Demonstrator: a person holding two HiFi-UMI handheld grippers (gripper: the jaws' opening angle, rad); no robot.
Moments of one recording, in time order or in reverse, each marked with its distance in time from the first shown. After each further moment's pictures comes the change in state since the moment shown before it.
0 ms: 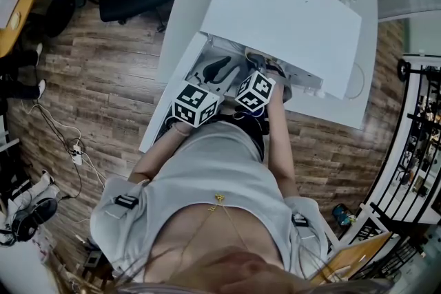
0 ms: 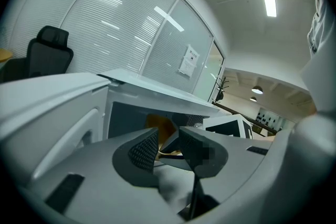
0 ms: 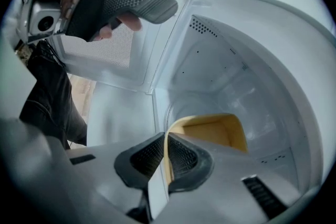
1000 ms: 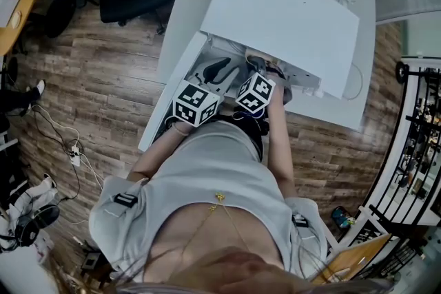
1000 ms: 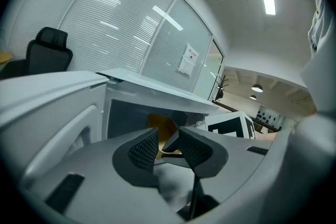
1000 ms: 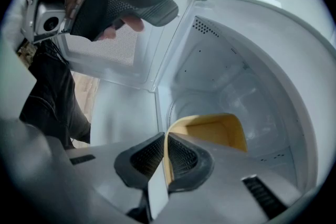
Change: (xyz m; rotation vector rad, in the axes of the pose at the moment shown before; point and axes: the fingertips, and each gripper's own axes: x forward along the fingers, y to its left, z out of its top) left arm 0.001 -0.003 -0.005 0.016 0.010 0.003; right arm -0.004 0.005 -0.008 -0.010 0.014 0.014
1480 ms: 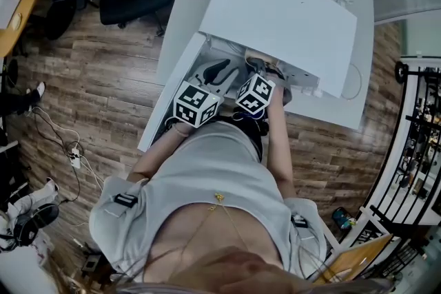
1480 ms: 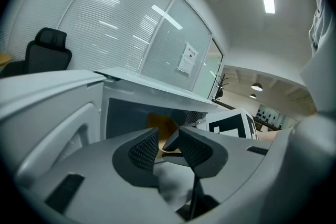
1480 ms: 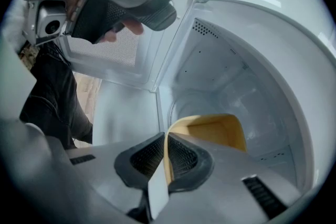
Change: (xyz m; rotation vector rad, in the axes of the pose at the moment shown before) left arm 0.000 -0.004 -0.001 0.006 0.008 0.000; right arm -0.005 0.001 -0.001 -0.001 -0.005 0.005
